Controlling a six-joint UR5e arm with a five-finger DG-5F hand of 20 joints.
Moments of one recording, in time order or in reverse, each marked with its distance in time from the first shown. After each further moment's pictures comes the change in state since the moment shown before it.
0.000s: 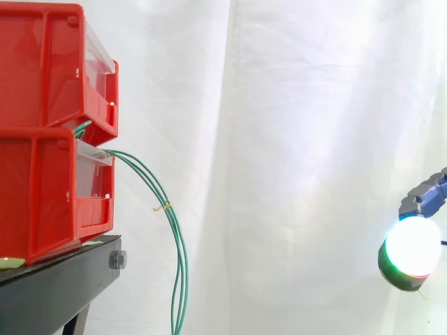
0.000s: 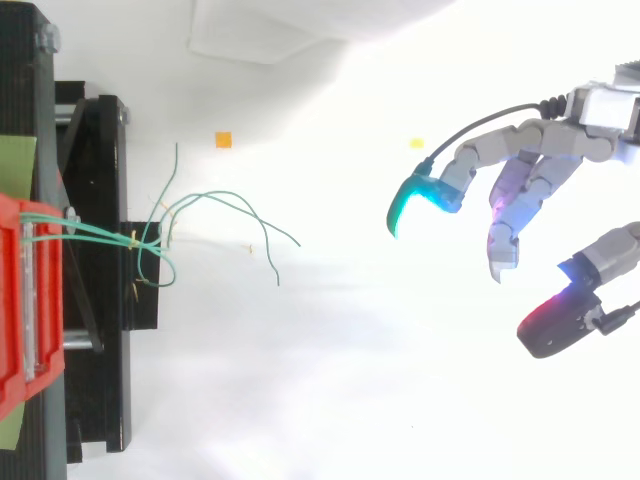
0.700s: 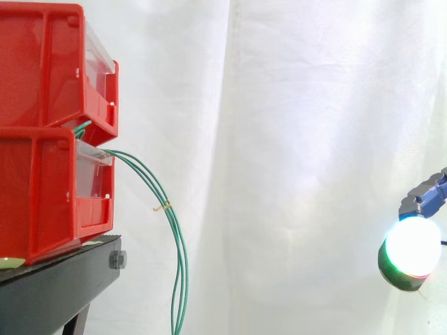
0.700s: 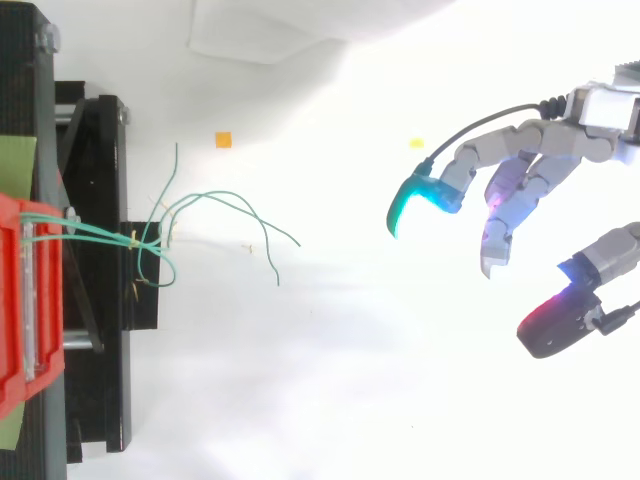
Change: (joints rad) arm 0.000 0.000 0.000 0.000 0.000 0.000
